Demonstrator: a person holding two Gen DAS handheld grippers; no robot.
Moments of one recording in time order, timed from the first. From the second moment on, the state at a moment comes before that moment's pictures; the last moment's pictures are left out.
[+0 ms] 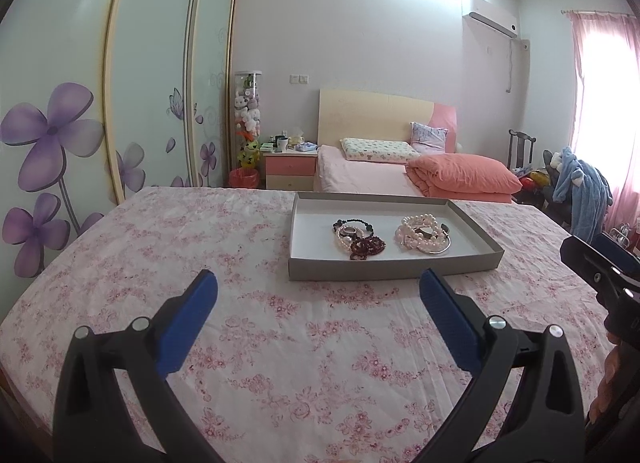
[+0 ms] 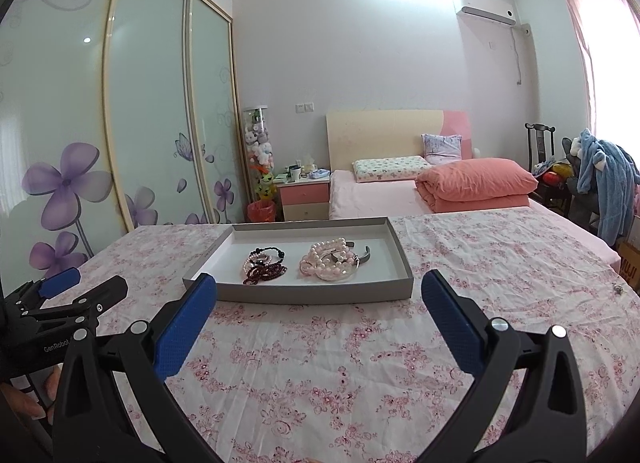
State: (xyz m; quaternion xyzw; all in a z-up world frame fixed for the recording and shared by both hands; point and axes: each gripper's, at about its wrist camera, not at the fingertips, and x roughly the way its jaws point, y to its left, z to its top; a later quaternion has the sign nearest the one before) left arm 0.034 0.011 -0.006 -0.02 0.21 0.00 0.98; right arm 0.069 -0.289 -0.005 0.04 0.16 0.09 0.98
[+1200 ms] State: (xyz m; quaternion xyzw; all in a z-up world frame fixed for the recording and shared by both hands) left arm 0.035 0.010 -0.009 -0.02 0.22 0.00 0.98; right arm 0.070 -0.285 -0.008 0.04 0.16 0.09 0.98
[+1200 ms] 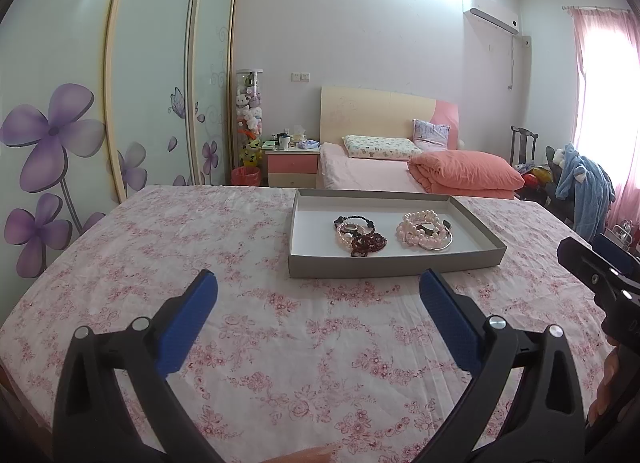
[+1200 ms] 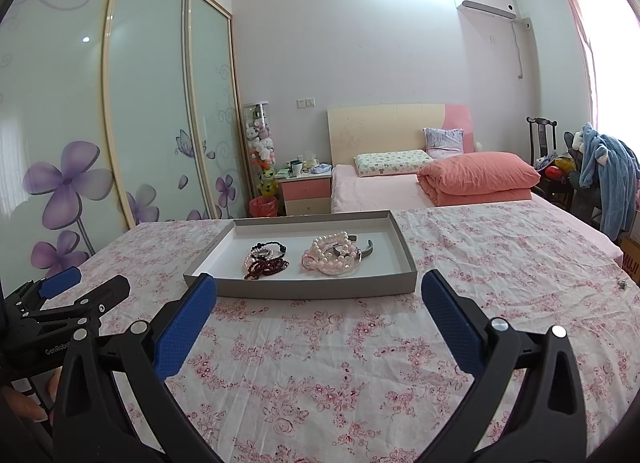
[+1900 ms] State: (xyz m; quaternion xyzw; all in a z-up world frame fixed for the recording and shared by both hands) left arm 0.039 0.009 -0.011 -0.01 0.22 0.00 0.98; right arm 0.071 -0.285 -0.009 0.04 0.16 0.09 0.98
